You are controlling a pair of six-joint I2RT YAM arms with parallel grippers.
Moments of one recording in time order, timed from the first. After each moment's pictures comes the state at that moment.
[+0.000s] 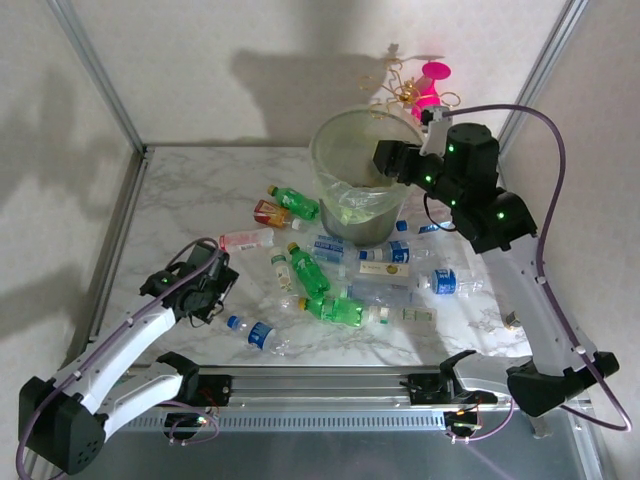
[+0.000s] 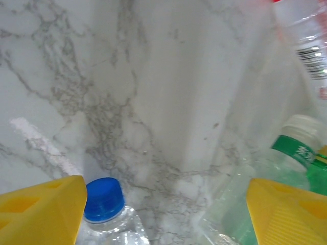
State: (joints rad) left arm -0.39 0.95 0.67 -0.90 -0.12 -1.47; right arm 0.48 1.23 1.61 -0.63 -0.10 0.42
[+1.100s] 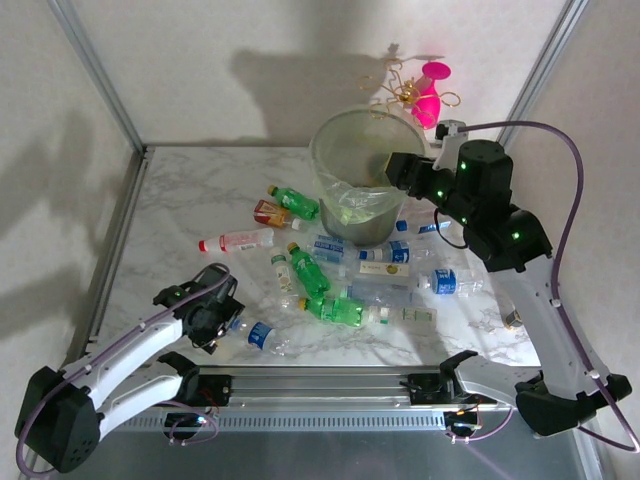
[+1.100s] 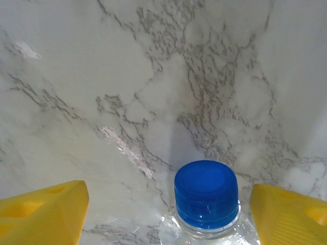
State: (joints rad) left arm -0.48 0.94 0.50 -0.90 0.00 -1.52; right arm 0.49 1.14 1.54 -0.68 -0.05 0.46
